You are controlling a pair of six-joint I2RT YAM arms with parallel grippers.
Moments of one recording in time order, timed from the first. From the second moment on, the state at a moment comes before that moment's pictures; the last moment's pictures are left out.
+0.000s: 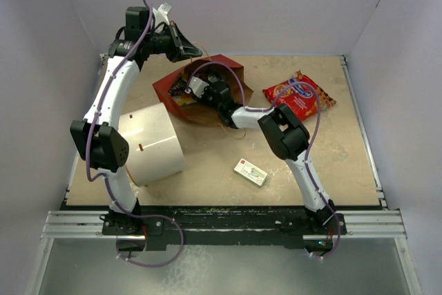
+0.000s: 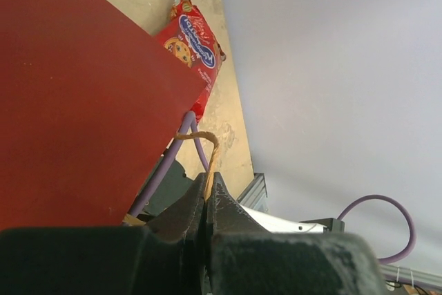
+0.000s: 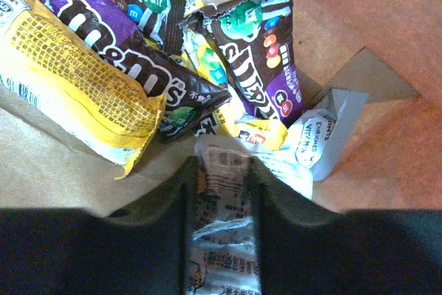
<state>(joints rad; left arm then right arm) -0.17 1.88 2.02 -0.61 0.77 -0.77 0.68 2.36 1.58 0.50 0.09 -0.61</state>
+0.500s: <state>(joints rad) -0.16 1.89 2.01 -0.61 0.77 -0.80 0.67 2.19 1.54 0.38 -0.05 -0.43</state>
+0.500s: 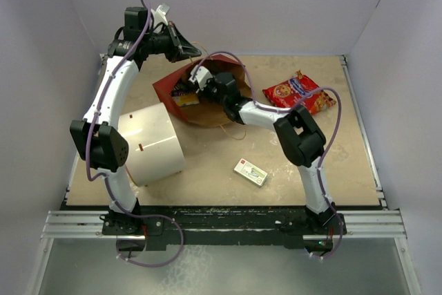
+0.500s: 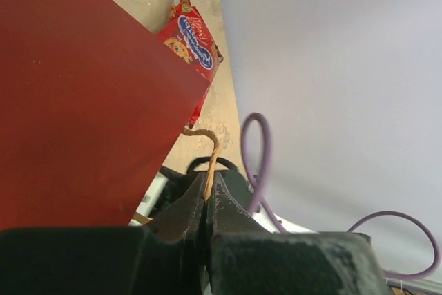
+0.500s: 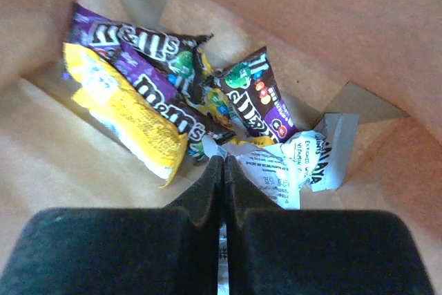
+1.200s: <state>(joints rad) -0.16 1.84 1.85 -0.48 0.74 -0.85 0.67 1.23 1.03 -0.01 -0.20 -0.17</state>
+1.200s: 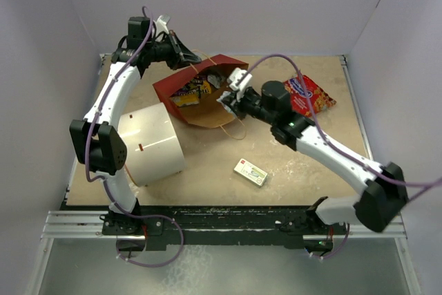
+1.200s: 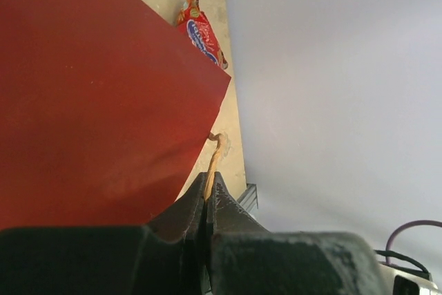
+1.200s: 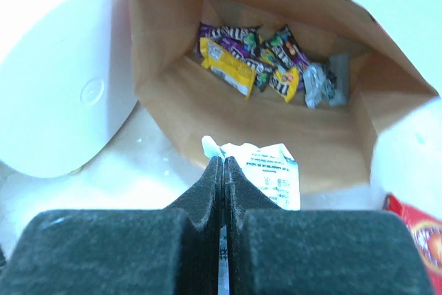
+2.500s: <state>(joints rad) -0.17 1.80 1.81 -0.41 0.76 -0.89 -0.09 1.85 1.26 -0.48 0.75 0.64</state>
